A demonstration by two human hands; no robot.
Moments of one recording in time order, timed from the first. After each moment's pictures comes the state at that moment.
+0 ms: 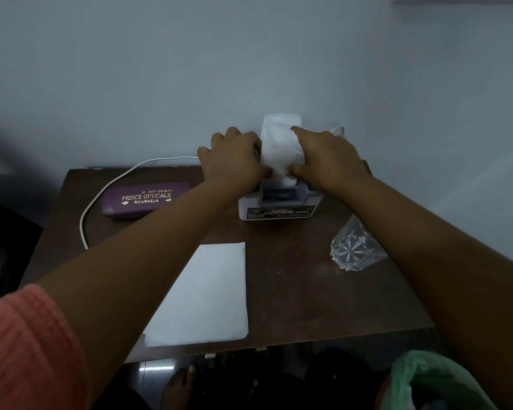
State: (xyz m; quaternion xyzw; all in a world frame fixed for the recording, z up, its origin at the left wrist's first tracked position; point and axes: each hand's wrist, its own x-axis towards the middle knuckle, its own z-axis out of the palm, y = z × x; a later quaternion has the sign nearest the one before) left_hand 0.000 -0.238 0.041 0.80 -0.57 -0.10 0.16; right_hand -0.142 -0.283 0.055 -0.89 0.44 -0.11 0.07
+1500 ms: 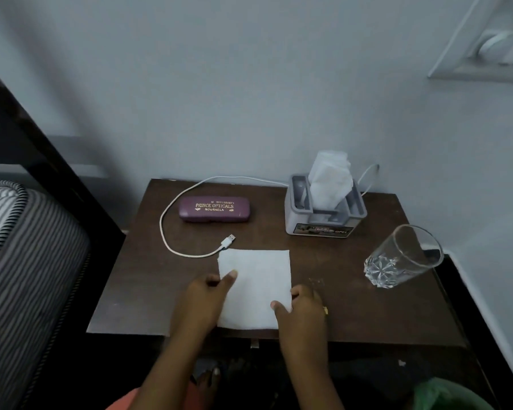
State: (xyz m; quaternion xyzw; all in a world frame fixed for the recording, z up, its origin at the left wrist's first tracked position) left_hand 0.040 -0.022 -0.018 0.84 -0.23 -0.37 0.33; right_hand -0.105 -0.062 -0.025 -0.66 0.68 -0.15 0.30
